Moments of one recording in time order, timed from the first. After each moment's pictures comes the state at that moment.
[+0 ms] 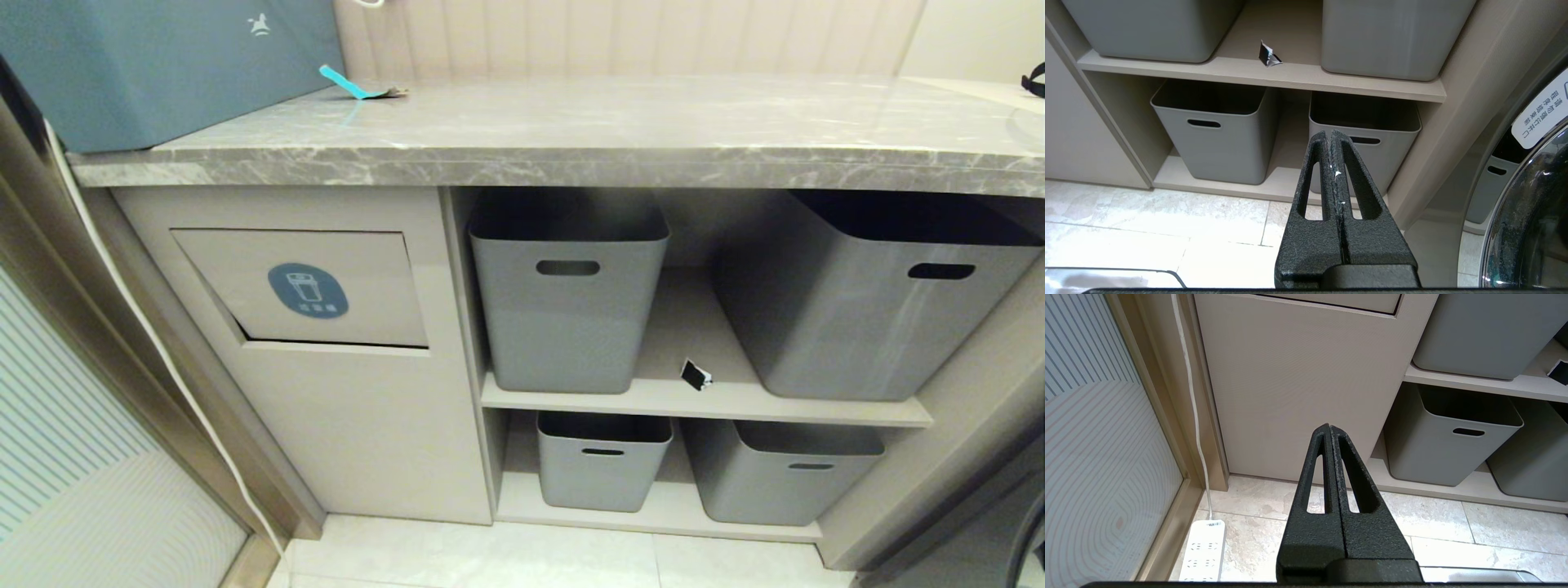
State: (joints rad) left arm 0.00 0.00 0.00 -0.01 0.00 -0.09; right arm 0.00 0.00 0.00 0.00 -0.02 -0.05
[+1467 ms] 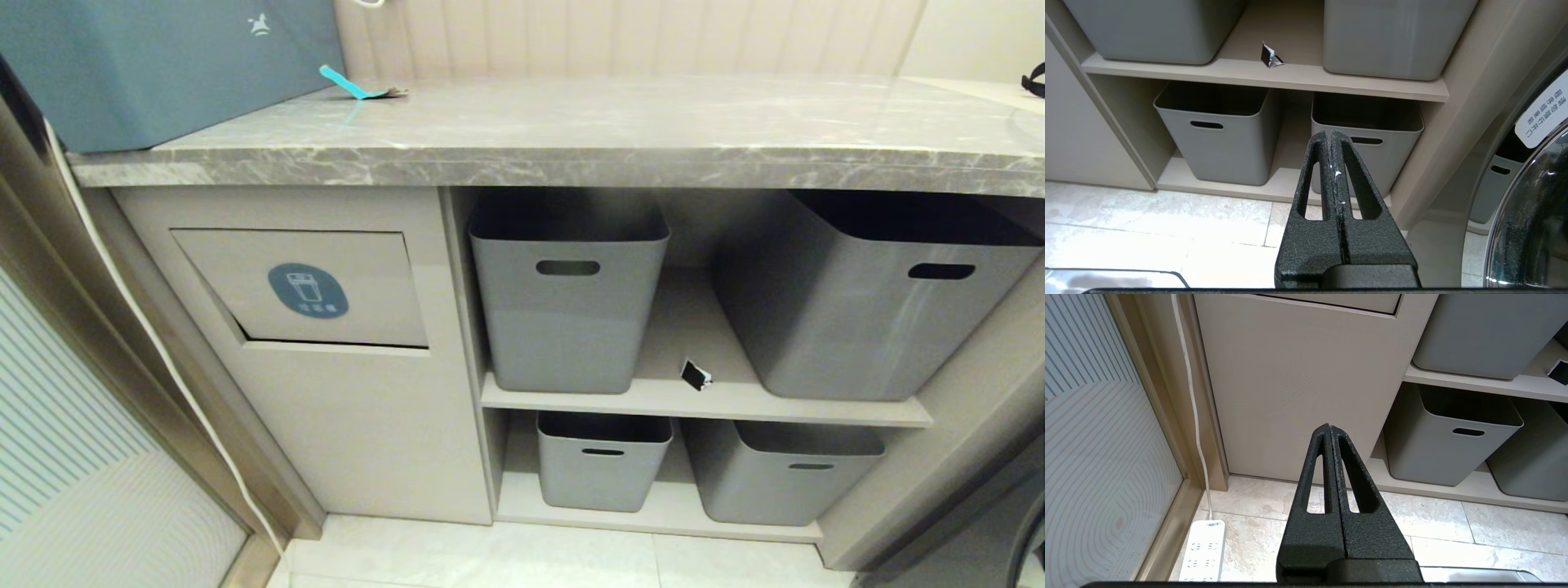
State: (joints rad) left arm 0.00 0.00 0.00 -0.01 0.00 -0.09; right arm 0.00 0.00 0.00 0.00 -0.01 -0.04
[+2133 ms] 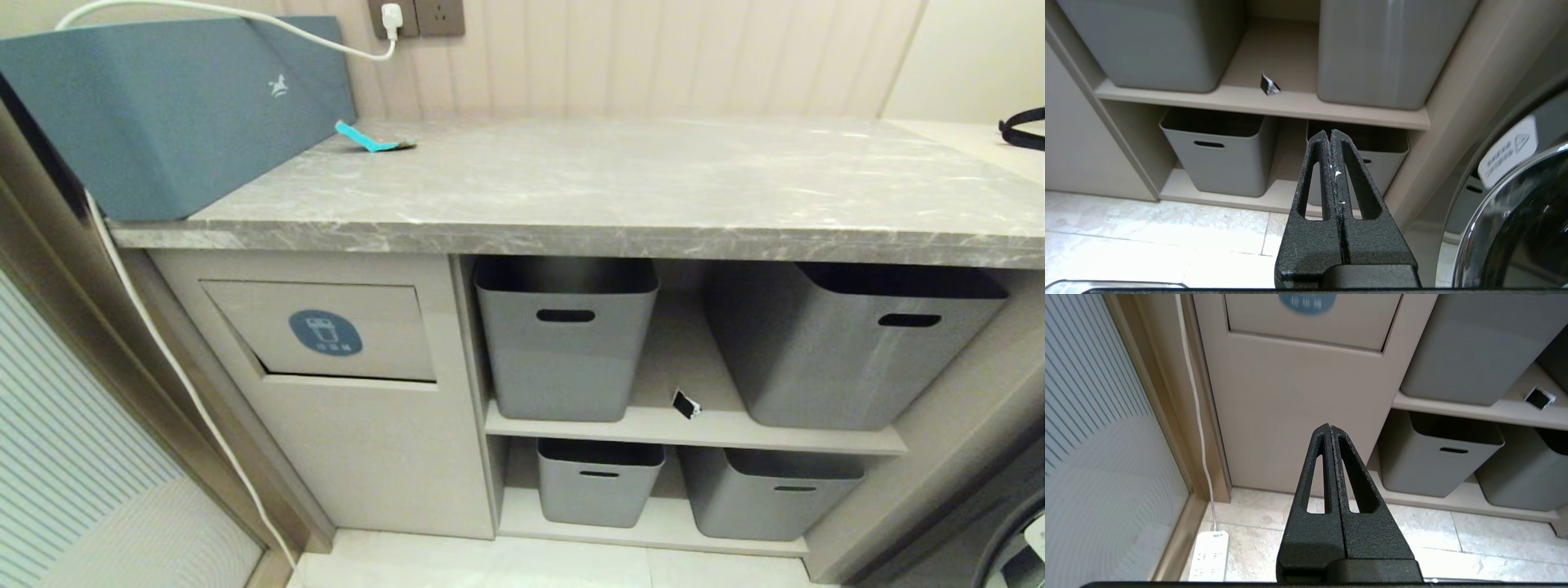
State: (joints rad) left arm 0.00 0.00 0.00 -0.01 0.00 -0.09; right arm 0.00 0.00 0.00 0.00 -0.02 -0.06
